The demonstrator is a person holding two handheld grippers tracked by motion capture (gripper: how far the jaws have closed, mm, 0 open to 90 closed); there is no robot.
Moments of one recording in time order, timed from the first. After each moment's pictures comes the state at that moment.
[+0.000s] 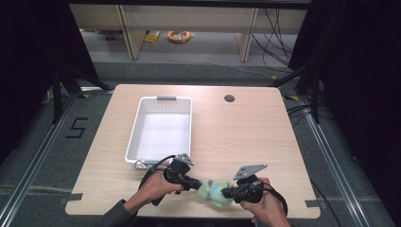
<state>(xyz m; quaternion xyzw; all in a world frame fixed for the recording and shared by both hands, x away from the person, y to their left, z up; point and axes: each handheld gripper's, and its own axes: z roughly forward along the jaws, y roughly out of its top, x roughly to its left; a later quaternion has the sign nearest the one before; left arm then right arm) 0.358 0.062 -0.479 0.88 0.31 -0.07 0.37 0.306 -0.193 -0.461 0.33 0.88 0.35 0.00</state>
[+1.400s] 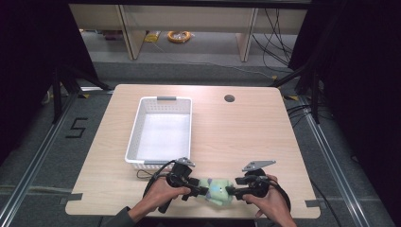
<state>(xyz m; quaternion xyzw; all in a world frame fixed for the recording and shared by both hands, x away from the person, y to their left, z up) 0.348 0.053 -0.496 0.84 0.37 -0.09 0.40 0.323 -0.214 -0.478 0.43 0.83 0.35 0.01</state>
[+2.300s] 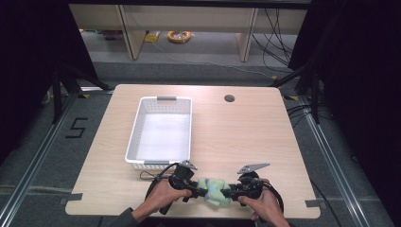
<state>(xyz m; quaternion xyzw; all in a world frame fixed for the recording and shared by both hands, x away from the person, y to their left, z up) 0.348 0.049 -0.505 0.85 0.37 -0.09 0.37 0.327 -0.207 -0.502 0.42 0.83 0.37 -0.05</state>
